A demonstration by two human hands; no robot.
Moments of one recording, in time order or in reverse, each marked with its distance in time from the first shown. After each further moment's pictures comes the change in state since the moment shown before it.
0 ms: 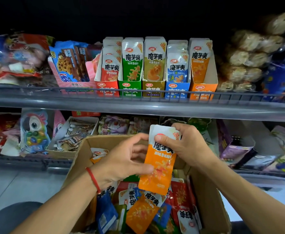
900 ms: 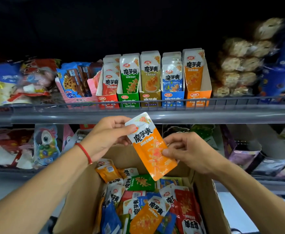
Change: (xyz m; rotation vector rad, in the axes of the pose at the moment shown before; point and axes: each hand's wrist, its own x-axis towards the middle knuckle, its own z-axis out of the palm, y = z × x) left_hand 0.023 0.055 -0.043 0.027 0.298 0.051; right_hand -0.006 0.005 -0.031 0.144 -0.289 -0.070
